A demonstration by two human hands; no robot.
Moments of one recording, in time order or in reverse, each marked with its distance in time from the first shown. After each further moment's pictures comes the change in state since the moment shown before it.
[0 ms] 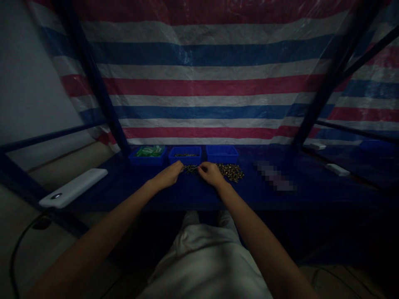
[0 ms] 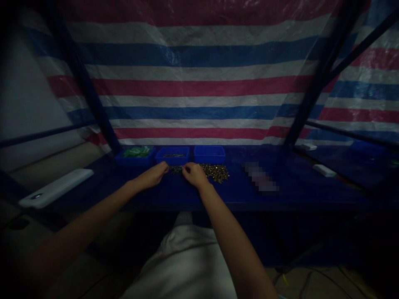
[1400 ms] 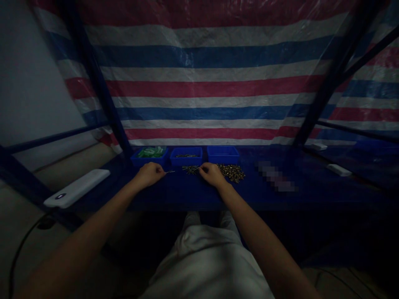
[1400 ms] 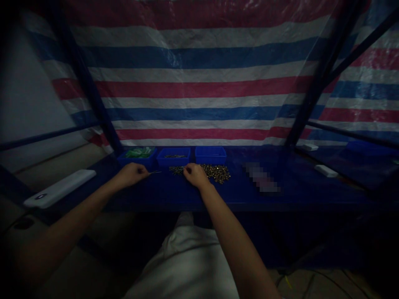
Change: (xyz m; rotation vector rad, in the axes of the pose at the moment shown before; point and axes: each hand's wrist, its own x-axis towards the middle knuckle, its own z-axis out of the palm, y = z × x) left_hand -0.032 -0.006 -0.057 0.005 0.014 -0.604; right_hand 0.000 0.000 0.000 -0.009 -0.004 -0.022
